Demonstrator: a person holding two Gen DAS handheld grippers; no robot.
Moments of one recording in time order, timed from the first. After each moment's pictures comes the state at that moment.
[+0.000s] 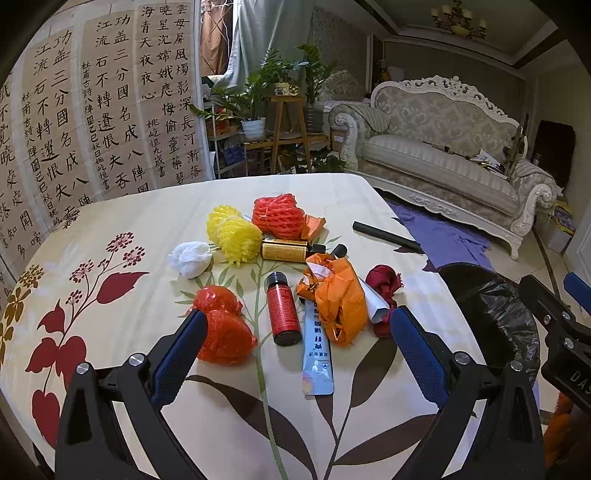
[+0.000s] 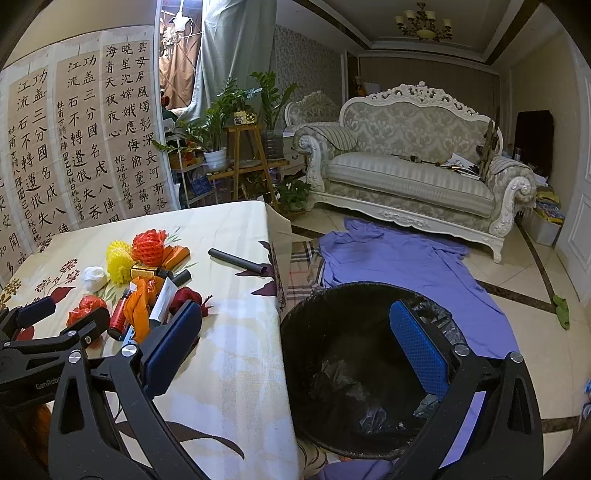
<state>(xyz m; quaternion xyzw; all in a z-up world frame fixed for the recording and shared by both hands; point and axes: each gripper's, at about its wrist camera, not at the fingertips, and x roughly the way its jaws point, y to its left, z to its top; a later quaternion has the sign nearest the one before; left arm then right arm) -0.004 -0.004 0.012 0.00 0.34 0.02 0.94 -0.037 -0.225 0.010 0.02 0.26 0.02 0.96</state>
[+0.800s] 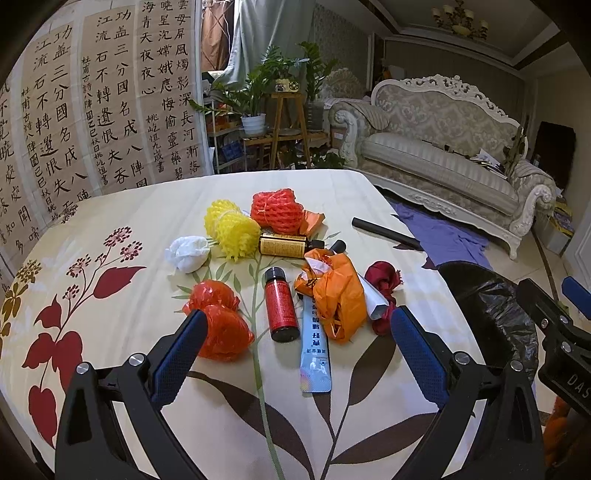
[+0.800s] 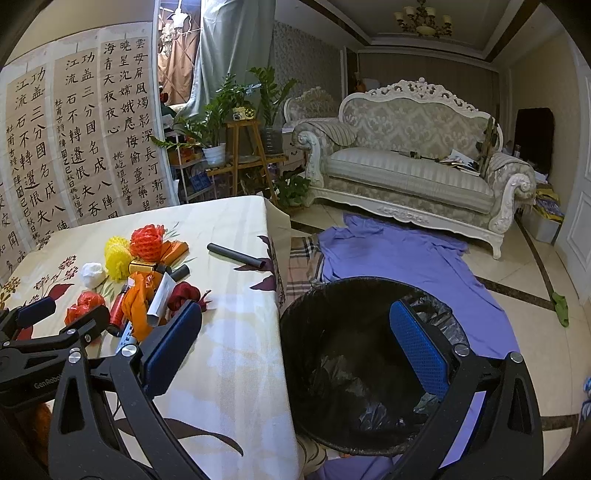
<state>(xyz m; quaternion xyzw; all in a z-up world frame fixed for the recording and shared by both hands) -0.004 -0.005 0.008 -0.01 0.34 0.01 0.94 -0.038 -0.226 0.003 0.03 0.27 0.02 0.96</state>
